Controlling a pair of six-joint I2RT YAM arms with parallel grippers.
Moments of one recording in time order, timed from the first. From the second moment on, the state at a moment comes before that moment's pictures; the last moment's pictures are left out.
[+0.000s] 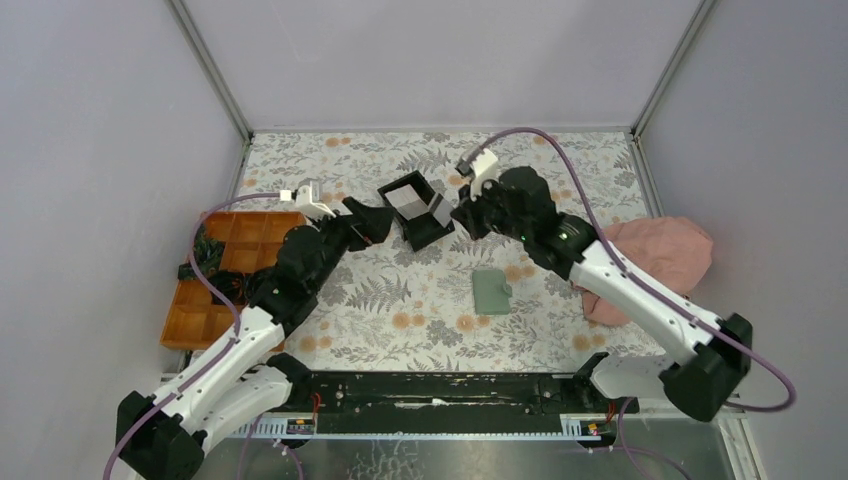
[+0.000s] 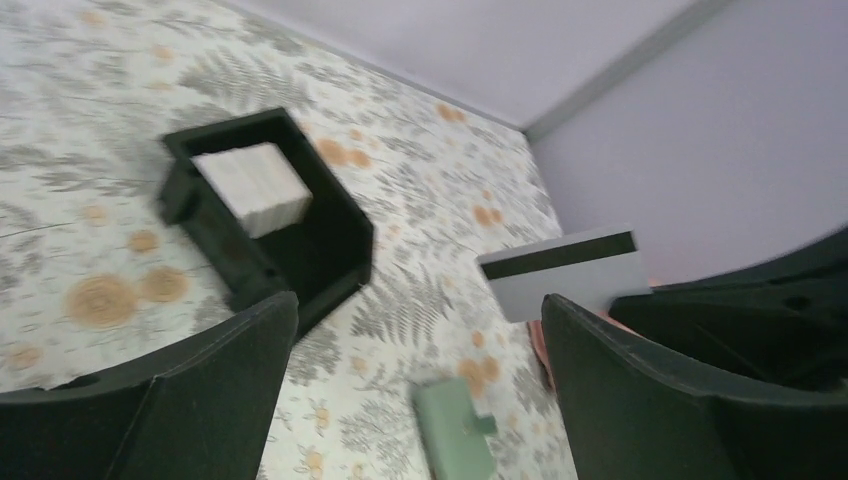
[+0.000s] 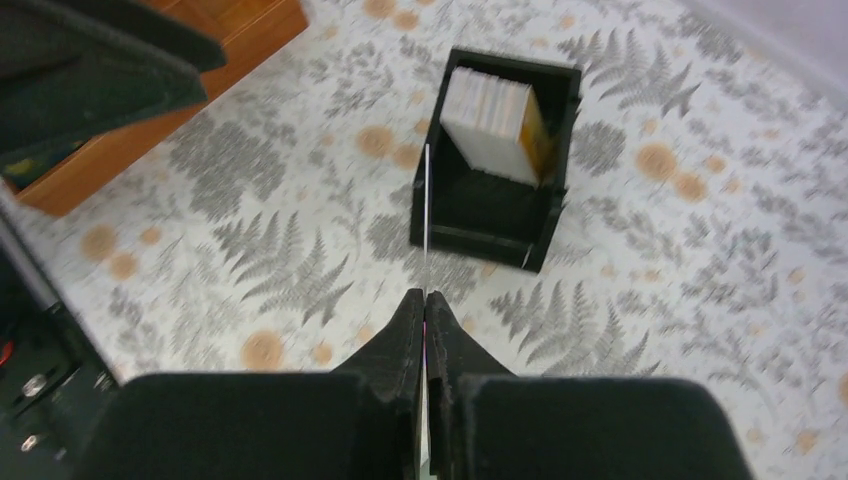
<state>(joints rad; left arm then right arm) -0.54 0.86 0.61 0.15 -0.17 -0.72 0.73 1.32 1.21 -0.29 -0.07 -0.01</state>
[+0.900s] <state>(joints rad) -0.54 0.96 0.53 0.41 0.61 -0.60 0.72 1.08 1.00 -0.40 -0.48 0.25</state>
